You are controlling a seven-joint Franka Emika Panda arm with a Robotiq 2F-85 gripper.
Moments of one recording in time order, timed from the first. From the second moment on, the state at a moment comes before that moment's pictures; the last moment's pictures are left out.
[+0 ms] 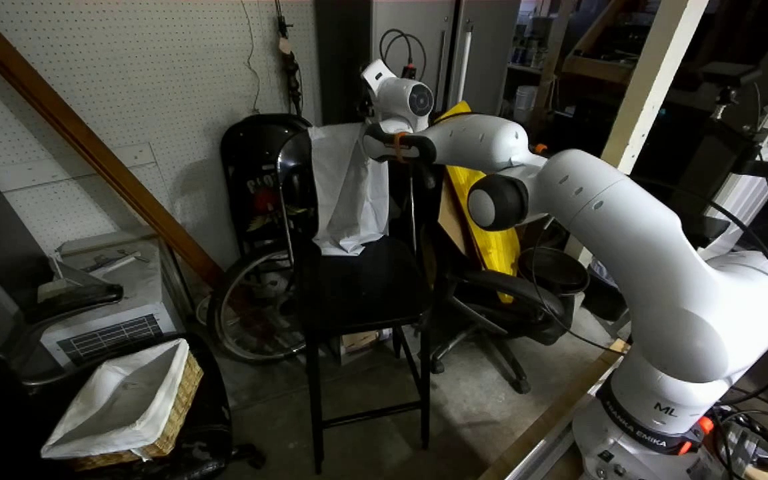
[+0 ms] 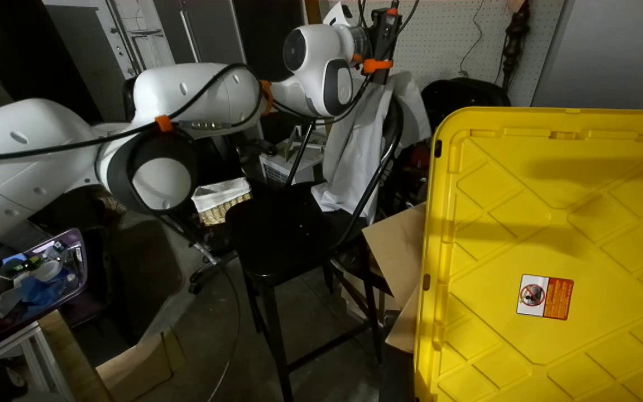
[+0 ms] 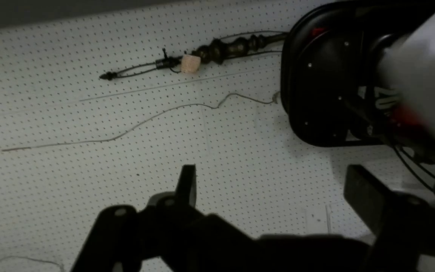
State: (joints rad) arm -0.12 1.26 -0.02 -0.48 -0.17 3.24 -1.24
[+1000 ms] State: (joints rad) arm -0.28 1.05 0.25 -0.53 -0.37 2.63 -1.58
